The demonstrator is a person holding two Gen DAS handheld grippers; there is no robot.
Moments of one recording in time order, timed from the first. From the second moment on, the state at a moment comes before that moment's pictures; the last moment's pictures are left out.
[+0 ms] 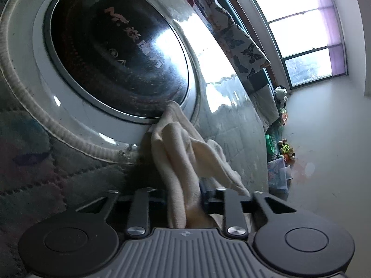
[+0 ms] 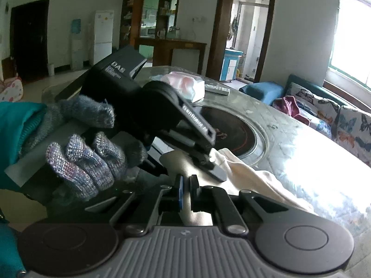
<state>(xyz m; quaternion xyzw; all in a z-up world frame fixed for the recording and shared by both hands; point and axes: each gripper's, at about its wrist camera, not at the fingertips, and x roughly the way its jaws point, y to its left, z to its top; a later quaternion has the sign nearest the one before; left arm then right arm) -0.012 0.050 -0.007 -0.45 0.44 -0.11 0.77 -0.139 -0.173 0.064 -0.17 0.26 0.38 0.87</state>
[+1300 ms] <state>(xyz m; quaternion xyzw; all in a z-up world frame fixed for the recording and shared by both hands) -0.014 0.033 0.007 -0.37 0.43 -0.10 0.82 -0.077 -0.368 0.022 0.12 0.34 0.12 0.92</state>
